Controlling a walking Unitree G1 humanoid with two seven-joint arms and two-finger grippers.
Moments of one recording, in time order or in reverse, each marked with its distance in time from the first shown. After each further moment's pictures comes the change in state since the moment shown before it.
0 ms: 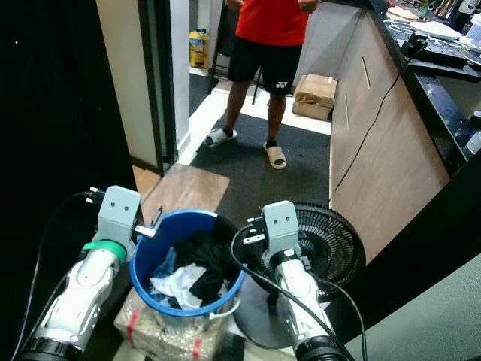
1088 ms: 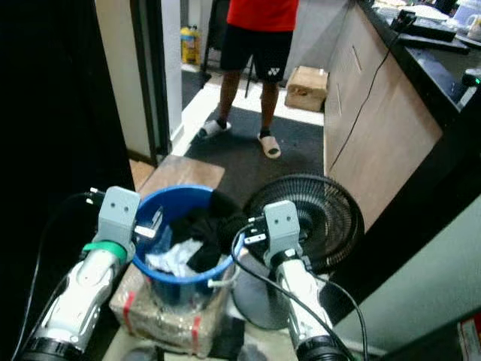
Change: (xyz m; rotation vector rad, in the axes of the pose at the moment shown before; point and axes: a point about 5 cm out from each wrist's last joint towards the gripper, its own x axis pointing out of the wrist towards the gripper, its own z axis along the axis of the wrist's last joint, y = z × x) left arm 0.000 0.000 0.000 -0.002 -0.004 0.000; right arm 0.000 -0.001 0.000 -0.002 -0.001 -0.003
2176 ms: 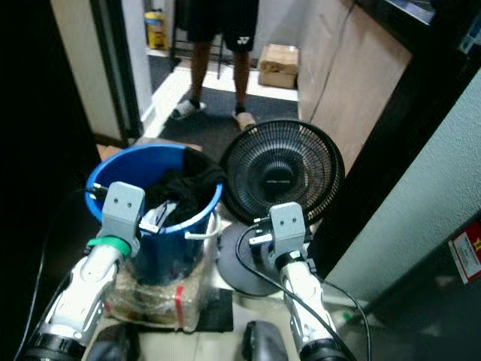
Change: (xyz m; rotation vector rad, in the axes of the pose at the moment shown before) left arm 0.005 0.000 0.012 -0.019 -0.036 0.002; right arm 0.001 -0.001 0.002 0.003 -0.008 -0.003
